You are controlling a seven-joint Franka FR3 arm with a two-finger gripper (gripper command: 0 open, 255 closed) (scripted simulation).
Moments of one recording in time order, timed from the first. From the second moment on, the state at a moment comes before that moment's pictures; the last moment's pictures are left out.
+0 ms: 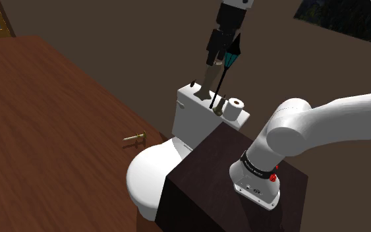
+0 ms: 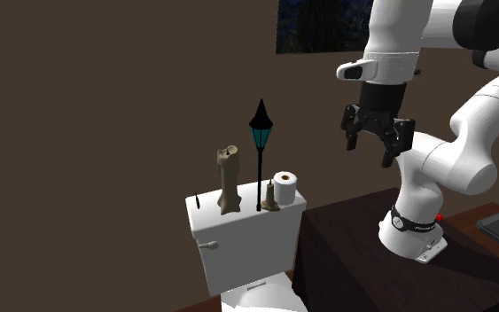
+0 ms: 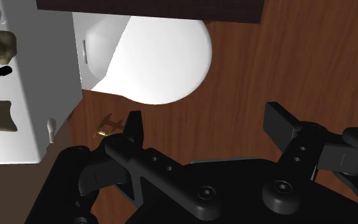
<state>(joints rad) 0.02 -0.80 0.02 -2.41 0.07 1.60 -0.07</state>
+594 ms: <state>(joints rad) -0.03 -0.76 -0.13 -2.47 -0.03 1.73 -0.25</state>
